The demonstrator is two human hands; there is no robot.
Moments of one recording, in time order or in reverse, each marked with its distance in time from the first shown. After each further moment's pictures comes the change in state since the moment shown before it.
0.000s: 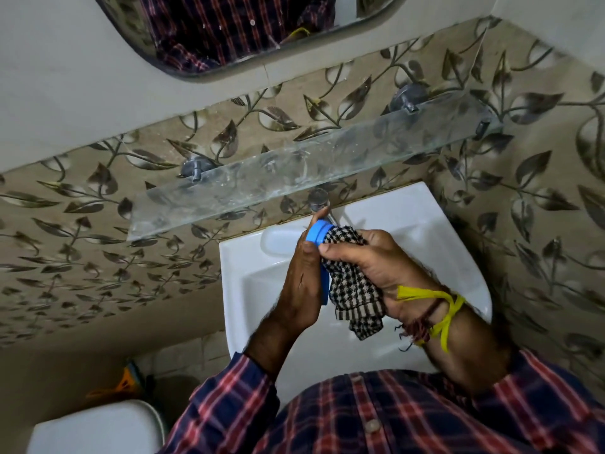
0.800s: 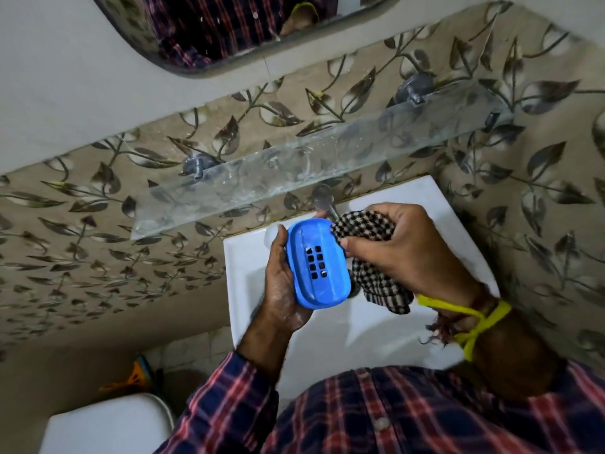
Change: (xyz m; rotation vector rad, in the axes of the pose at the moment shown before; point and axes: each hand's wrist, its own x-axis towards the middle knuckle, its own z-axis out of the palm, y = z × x) left_hand 0.008 -0.001 -0.023 -0.743 0.139 -0.488; right_hand -0.012 -0.022 -0.018 -0.649 0.127 -0.435
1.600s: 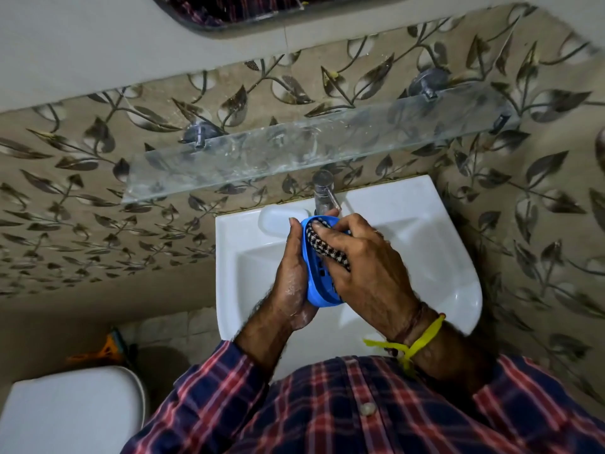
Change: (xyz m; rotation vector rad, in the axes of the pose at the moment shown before) left_hand -0.009 -0.027 0.000 -0.011 -0.002 -0.019; right_hand -0.020 0.033 0.044 -0.726 -0.020 -0.278
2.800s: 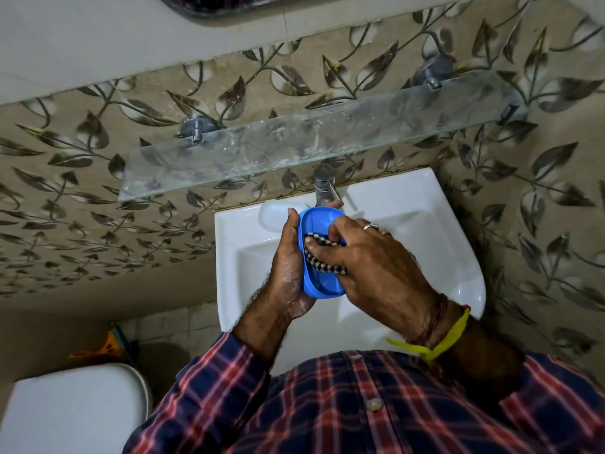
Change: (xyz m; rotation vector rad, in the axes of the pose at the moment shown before) left_hand 0.005 0.012 -0.004 -0.007 -0.051 -0.064; right_hand 0.001 0.001 -0.012 -0.256 -0.203 -0.194
